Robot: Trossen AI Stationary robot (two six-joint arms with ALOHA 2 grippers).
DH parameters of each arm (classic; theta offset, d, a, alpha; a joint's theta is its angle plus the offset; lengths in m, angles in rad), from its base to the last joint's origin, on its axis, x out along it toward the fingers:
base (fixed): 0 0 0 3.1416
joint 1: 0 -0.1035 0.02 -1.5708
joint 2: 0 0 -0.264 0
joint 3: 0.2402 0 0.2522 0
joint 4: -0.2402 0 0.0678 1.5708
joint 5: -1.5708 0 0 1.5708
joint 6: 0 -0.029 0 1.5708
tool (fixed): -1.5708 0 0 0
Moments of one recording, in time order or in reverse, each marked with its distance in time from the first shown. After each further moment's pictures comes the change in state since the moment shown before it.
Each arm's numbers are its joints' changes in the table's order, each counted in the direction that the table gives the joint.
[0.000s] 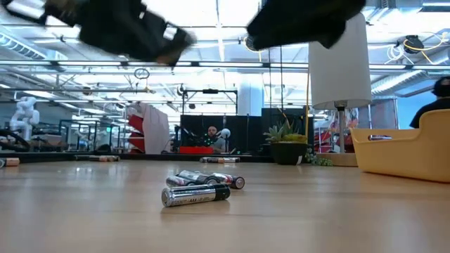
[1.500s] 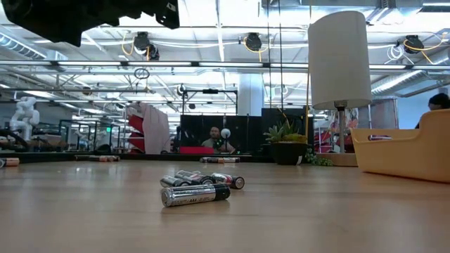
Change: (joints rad) left arm -0.086 0.073 -0.270 0.863 0.053 0.028; right arm 0.147 -0.053 0.000 0.731 -0.156 0.703
